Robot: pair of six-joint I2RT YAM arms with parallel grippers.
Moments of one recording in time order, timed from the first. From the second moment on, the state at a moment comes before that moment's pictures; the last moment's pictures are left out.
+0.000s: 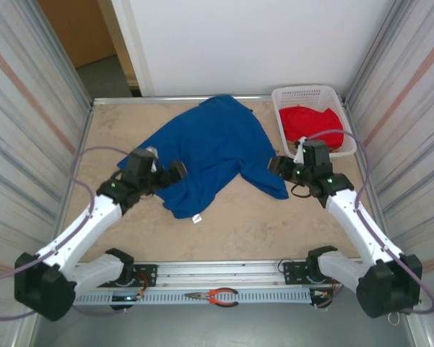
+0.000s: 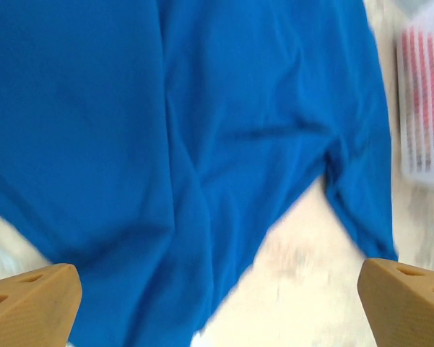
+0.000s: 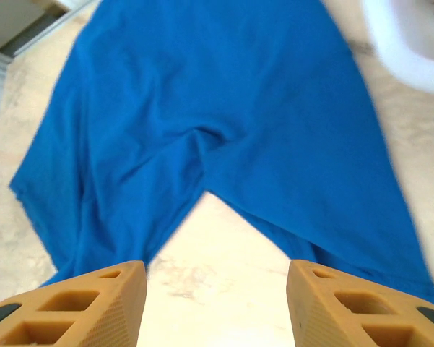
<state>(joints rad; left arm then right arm) -0.40 1.09 0.83 -0.50 0.07 -0.76 0.27 1.08 0.83 -0.47 -0.22 0.57</state>
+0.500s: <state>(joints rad) -0.09 1.80 1.27 -0.47 0.20 -0.54 0.39 1.83 1.21 -0.33 -0.23 0.64</state>
